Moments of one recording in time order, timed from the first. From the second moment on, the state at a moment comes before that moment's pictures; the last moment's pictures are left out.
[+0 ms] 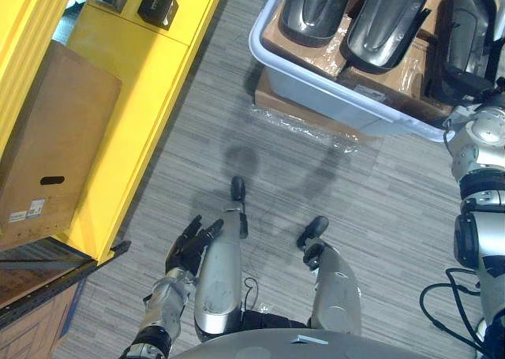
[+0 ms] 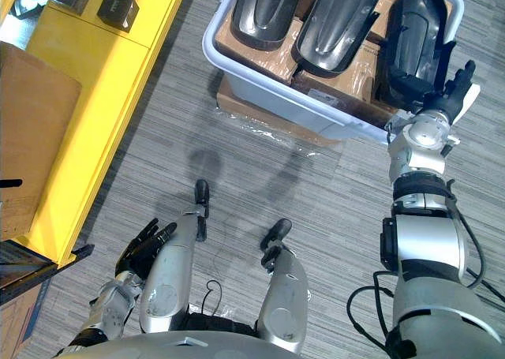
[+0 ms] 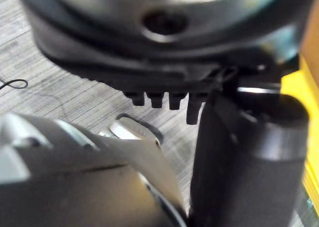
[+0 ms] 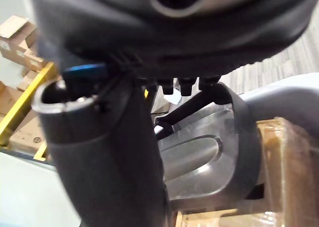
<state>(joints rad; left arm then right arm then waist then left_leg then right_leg) 0.00 0.13 -0.03 0.90 -0.70 -0.22 -0.23 -0.95 -0.74 -0.01 1.05 0.46 -0.13 -0.39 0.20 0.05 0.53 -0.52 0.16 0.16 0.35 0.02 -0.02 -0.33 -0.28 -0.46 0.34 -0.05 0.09</state>
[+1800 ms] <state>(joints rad) 0.01 0.13 -0.10 0.89 -0.77 -0.26 -0.25 -1.02 -0.93 0.04 1.19 0.41 0.10 -0.43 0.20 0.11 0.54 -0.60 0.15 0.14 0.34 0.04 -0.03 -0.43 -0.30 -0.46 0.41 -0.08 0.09</state>
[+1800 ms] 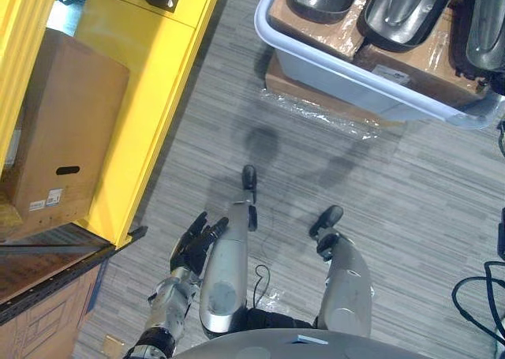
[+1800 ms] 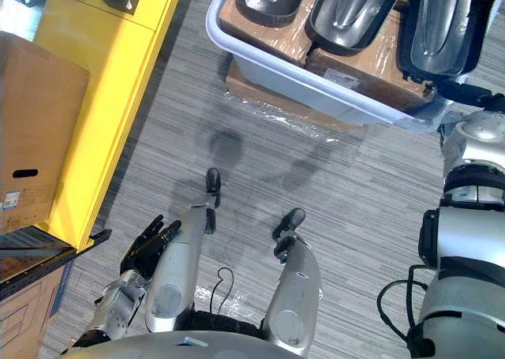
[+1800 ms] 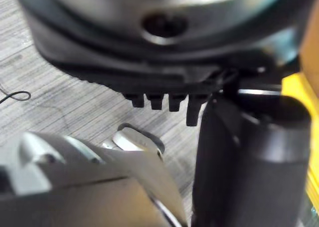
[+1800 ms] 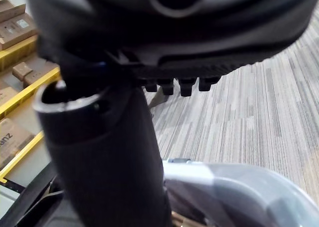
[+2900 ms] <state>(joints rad) 0.01 0.13 -0.11 0.90 -0.76 -0.28 -0.27 -1.04 -0.98 0.09 1.20 0.42 0.12 -0.32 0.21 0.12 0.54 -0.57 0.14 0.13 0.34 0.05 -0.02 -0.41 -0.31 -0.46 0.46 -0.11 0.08</state>
